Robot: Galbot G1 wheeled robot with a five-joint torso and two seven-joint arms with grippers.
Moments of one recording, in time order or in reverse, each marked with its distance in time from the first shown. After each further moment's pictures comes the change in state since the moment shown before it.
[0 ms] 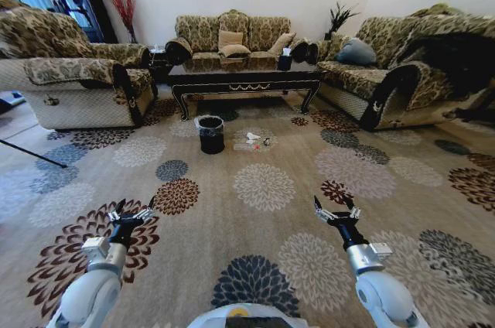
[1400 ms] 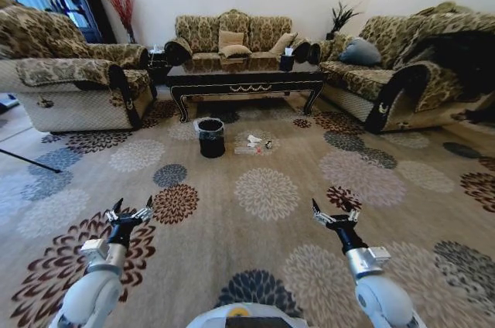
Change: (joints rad) left arm -0.002 -0.009 0.014 0.012 0.011 -0.055 -0.018; right arm -0.020 0.006 -0.003 0.008 -0.020 0.014 -0.013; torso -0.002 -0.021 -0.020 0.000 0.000
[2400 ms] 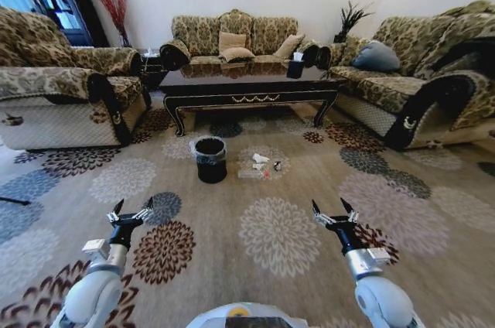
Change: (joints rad) left arm -0.015 0.001 0.011 0.016 0.009 0.002 -0.002; right arm -0.008 0.012 -0.003 -0.003 -0.010 -0.006 0.005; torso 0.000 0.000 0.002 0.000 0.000
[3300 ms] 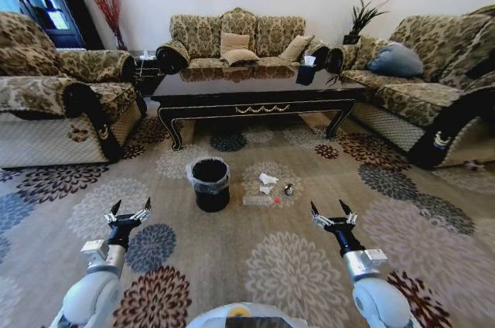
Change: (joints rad) left arm 0.004 -0.002 -0.012 -0.001 0.013 0.001 -0.005; right arm -0.009 0.013 -0.011 0.007 -0.020 -0.004 0.008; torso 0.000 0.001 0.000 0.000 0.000
